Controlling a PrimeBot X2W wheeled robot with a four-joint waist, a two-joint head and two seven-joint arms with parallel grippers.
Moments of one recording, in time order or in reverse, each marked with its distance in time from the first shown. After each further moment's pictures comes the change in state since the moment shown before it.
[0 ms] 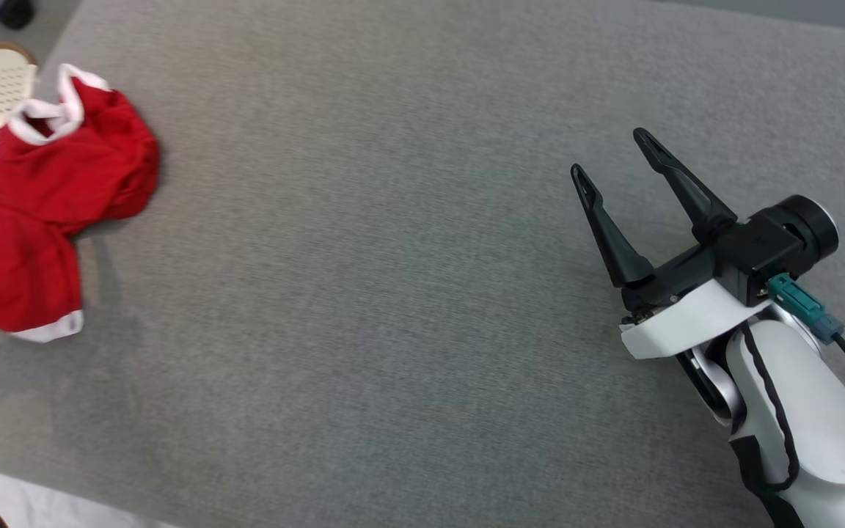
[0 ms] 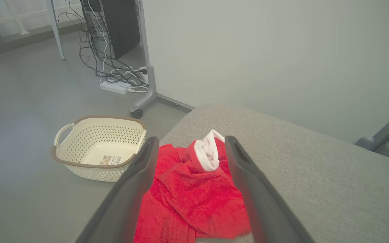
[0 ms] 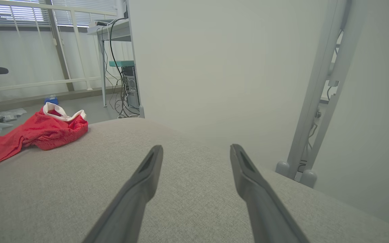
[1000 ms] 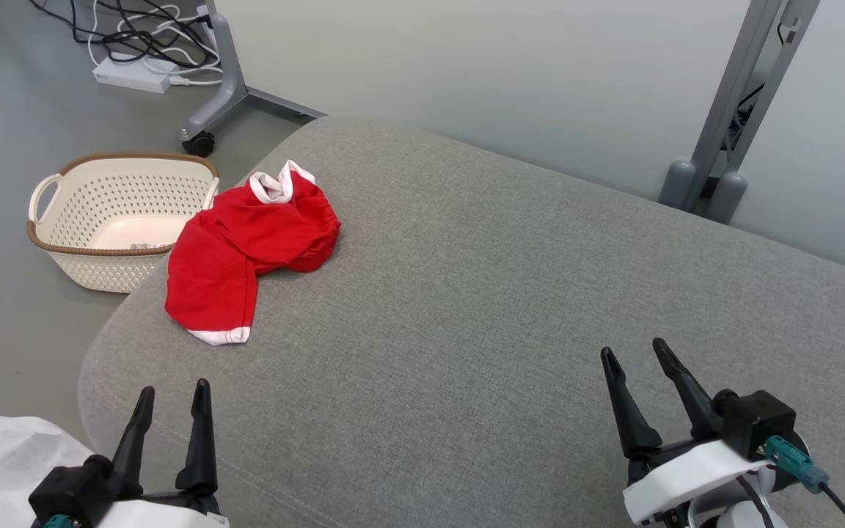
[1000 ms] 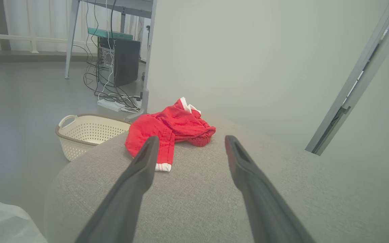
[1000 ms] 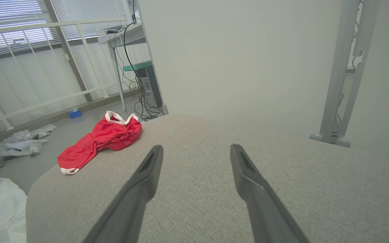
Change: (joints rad) left arm 0.710 -0.326 -0.134 -0.434 0.148 0.010 -0.318; right arm 0.400 0.155 -0.175 0.081 0.101 0.000 0.000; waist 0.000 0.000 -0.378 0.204
